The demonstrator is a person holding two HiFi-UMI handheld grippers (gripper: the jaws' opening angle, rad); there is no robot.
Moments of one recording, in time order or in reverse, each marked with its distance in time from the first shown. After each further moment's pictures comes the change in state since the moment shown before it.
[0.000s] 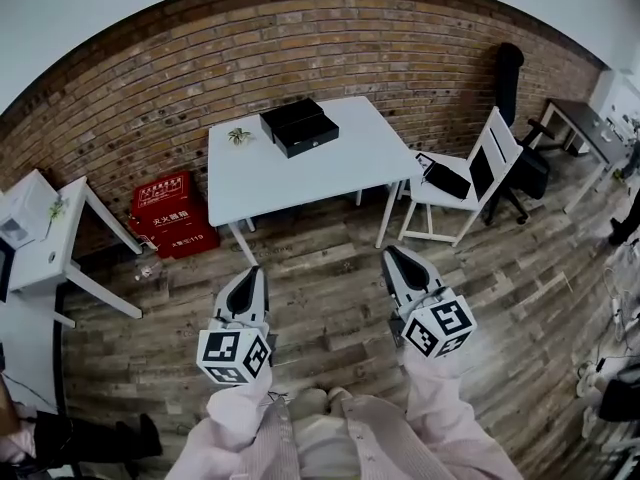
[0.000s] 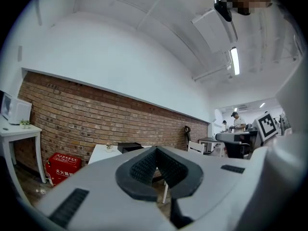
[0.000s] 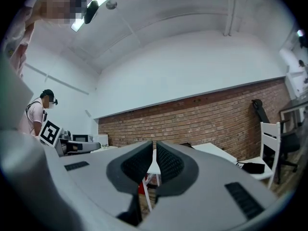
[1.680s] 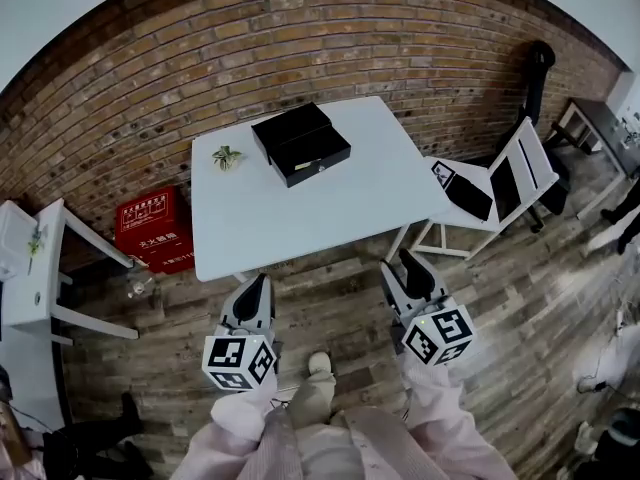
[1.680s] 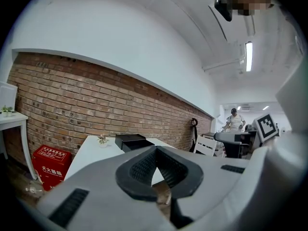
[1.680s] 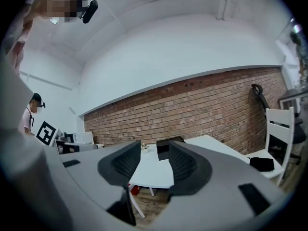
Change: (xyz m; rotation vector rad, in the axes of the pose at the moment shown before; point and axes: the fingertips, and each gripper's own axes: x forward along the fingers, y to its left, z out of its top) left arm 0.210 0.090 -0.031 -0.062 0.124 -0.009; right arm 0.193 -0.120 -0.047 0.077 0.095 -0.072
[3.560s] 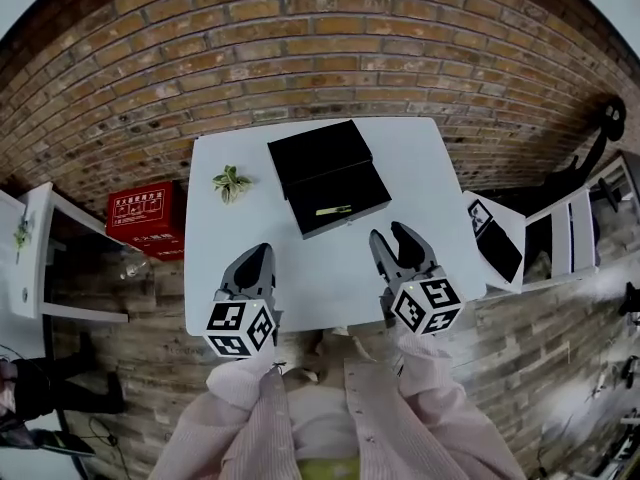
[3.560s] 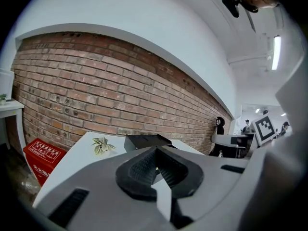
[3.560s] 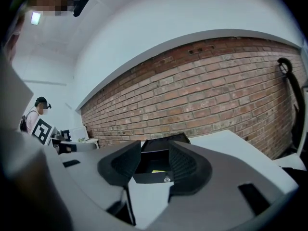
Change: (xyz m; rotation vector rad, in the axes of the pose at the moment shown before) left arm 0.244 0.140 0.016 -0.104 0.072 0.148; right arm 0.304 -0.109 -0.022 0.029 0.162 0.112
